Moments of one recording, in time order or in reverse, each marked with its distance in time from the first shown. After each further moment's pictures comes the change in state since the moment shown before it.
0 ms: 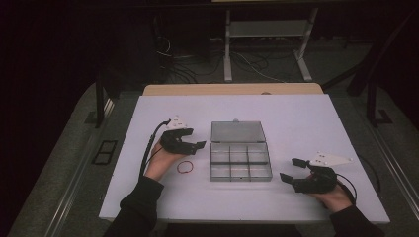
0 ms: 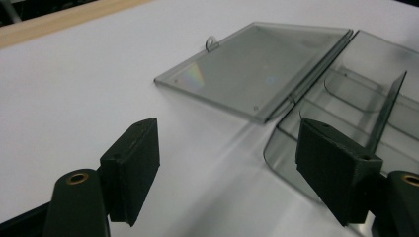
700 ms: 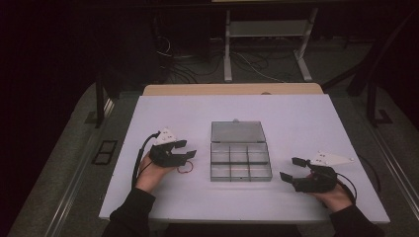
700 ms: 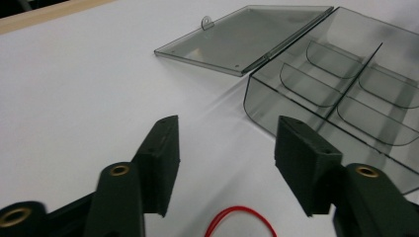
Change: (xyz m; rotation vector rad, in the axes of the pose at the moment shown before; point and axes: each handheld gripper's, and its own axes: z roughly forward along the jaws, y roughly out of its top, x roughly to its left) left arm -0.014 -0.024 -0.033 0.006 0.024 -0.008; right arm 0.000 0.001 0.000 -0.007 0.005 -0.007
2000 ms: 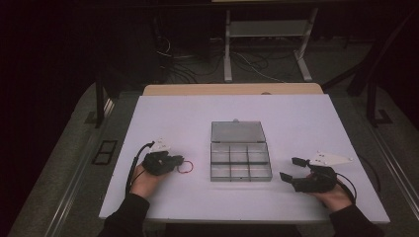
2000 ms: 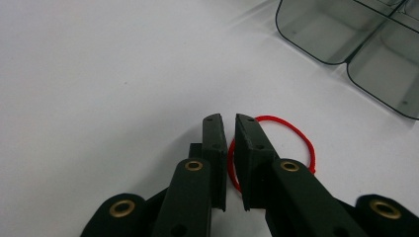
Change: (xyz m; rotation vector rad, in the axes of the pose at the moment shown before) left arm 0.013 -0.037 -0.001 0.131 0.016 -0.046; right arm 0.000 0.000 0.001 0.010 -0.007 -0.011
